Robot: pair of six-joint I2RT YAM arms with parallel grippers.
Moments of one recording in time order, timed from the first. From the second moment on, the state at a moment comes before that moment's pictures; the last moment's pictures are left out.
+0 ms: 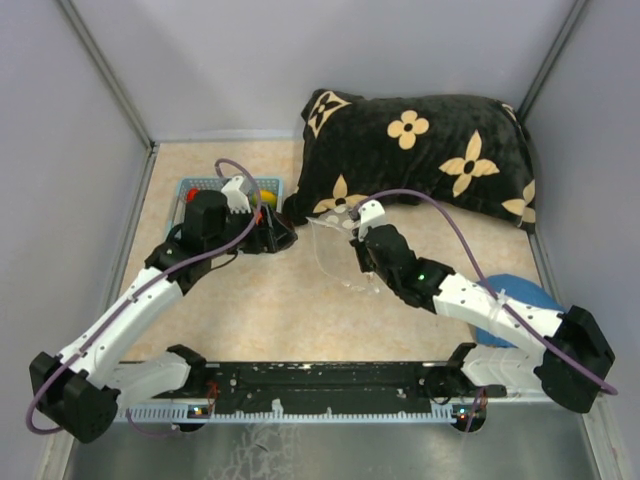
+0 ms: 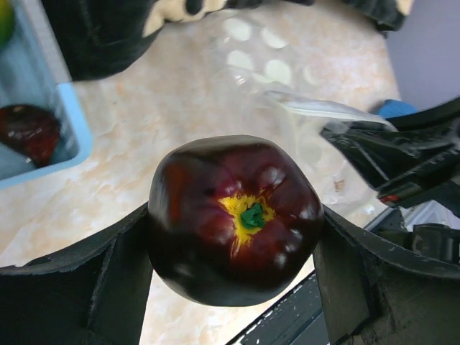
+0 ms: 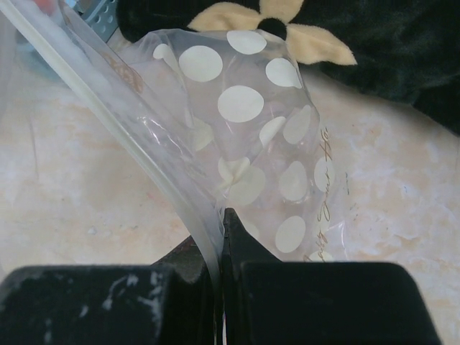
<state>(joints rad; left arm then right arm) -0.50 1.06 0.93 -0.37 0.23 -0.51 0.85 1.14 0.74 -0.09 0.38 0.13</state>
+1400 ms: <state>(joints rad) -0.91 1.22 0.82 -0.02 -0.10 -0.44 0.85 1.10 0.79 -0.13 0.21 0.26</state>
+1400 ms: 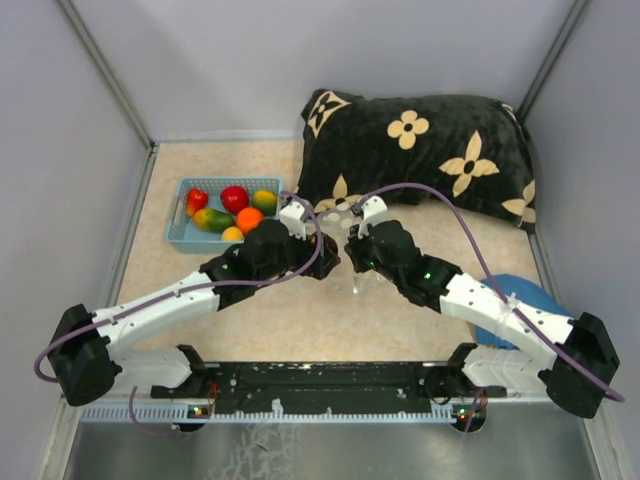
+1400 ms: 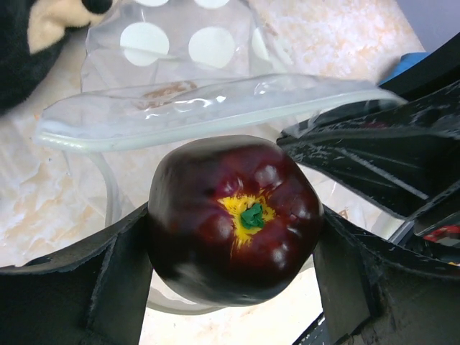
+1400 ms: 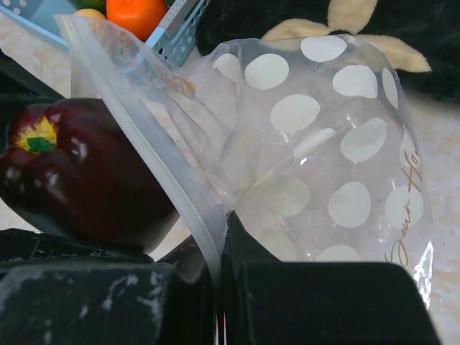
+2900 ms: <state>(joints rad) -0.91 1.18 0.98 -0.46 -0.23 -0.61 0.85 1.10 0.82 -0.15 0.22 0.28</state>
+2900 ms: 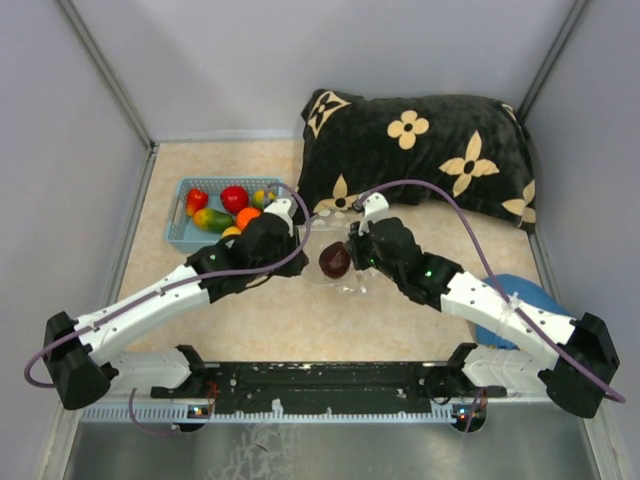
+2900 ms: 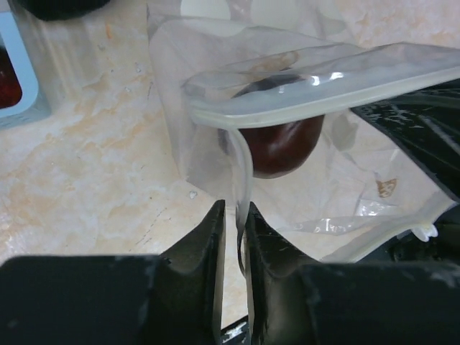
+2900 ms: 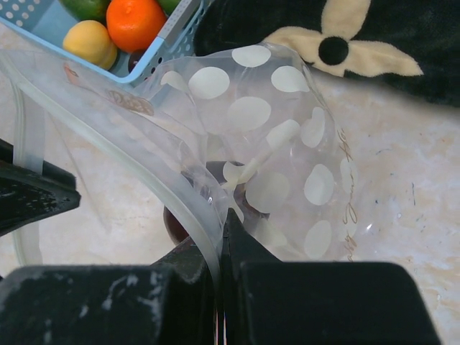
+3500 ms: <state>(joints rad) -0.91 1.19 1.19 -0.52 -0.17 -0.58 0.85 1.10 0.98 -0.31 0.34 0.18</state>
